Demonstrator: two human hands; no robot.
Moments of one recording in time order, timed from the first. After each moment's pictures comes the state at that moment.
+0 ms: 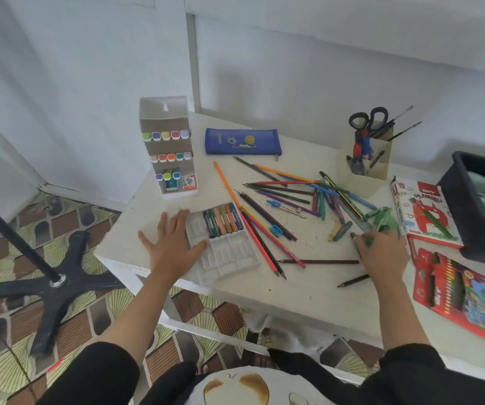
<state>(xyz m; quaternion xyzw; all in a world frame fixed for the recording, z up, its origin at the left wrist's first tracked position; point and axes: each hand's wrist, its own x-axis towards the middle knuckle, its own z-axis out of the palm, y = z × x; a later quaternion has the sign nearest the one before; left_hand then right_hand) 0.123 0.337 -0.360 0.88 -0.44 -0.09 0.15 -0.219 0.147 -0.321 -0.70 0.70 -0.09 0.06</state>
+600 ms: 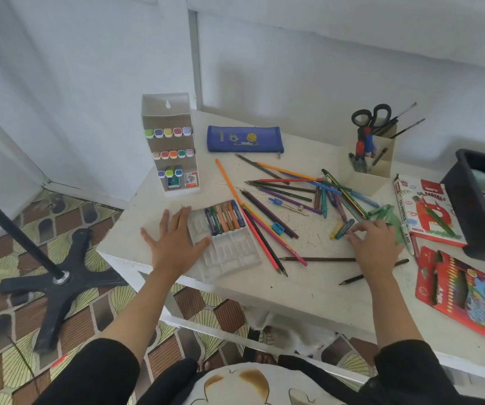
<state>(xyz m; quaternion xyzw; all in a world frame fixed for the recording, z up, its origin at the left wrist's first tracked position) 0.123 0.338 -0.361 0.89 -0.43 -0.08 0.14 -0.201 0.156 -0.319 -0.73 0.66 -0.16 0.08</state>
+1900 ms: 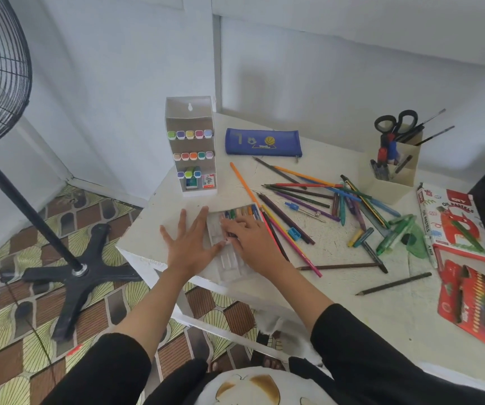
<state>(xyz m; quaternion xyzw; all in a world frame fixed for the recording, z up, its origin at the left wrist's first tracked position) 0.129 0.342 -0.365 0.87 -0.47 -0.12 0.12 -0.013 0.243 -0.336 -0.94 0.22 -0.15 0.22</state>
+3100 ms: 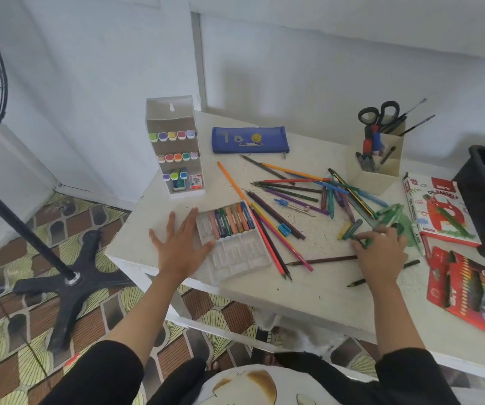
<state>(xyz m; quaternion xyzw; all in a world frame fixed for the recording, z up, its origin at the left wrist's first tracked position) 0.126 0.341 -0.364 0.88 -0.45 -0.11 0.12 -0.202 0.160 -0.335 -0.70 0.69 -0.14 0.09</state>
